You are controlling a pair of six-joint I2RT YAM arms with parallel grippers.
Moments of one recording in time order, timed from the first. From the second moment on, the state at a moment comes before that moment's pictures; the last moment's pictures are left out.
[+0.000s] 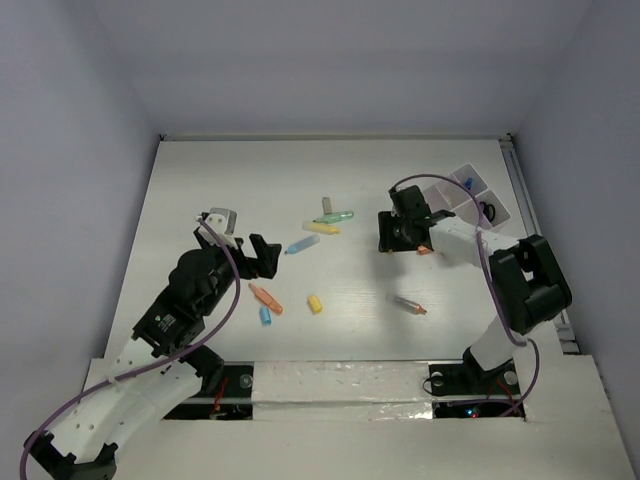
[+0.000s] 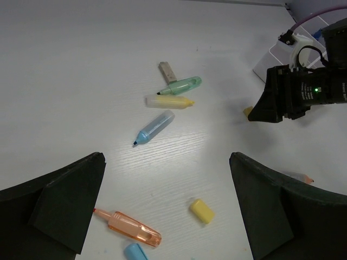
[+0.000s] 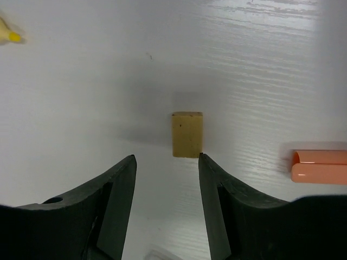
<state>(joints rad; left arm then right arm) -0.62 0.55 0.64 -0.31 -0.20 -0.34 0.44 1.65 1.00 -0.32 0.04 0.34</state>
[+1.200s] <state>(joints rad) -0.62 0.54 0.64 -0.31 -0.19 -0.34 0.23 1.65 1.24 -0.37 0.24 0.27</state>
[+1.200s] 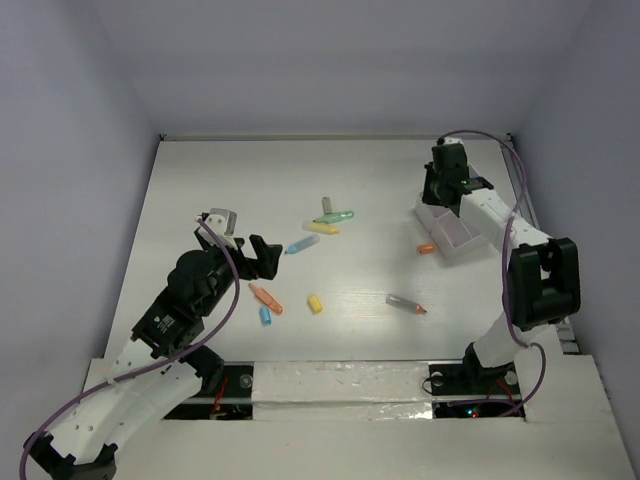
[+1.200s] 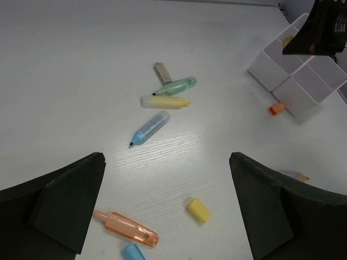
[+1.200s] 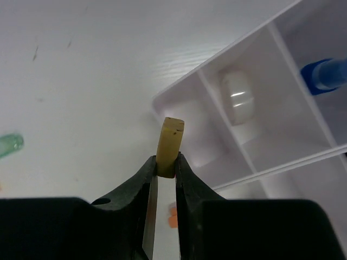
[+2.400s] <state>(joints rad) -0.61 0.54 0.64 -0.30 -0.18 -0.34 0.24 1.72 1.36 -0.40 0.09 0.21</state>
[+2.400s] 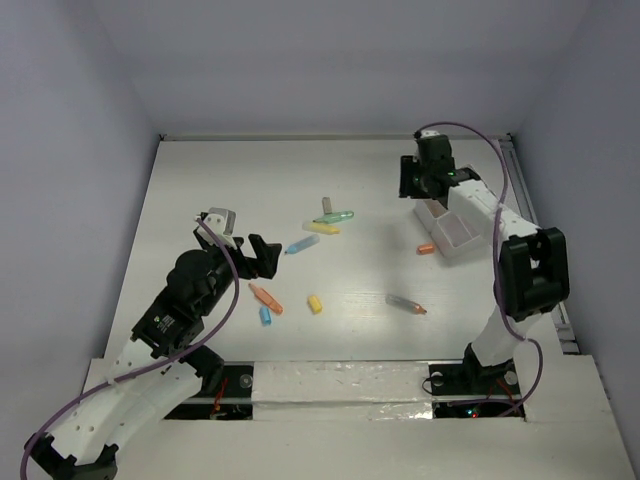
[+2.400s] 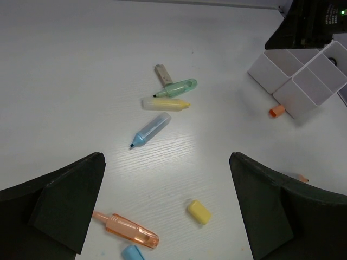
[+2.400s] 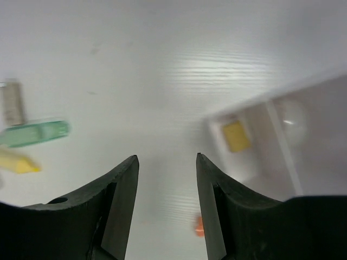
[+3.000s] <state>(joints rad) -0.60 0.54 0.64 -0.30 -0.18 -0.34 0.55 2.26 1.90 -0.36 0.04 0.30</state>
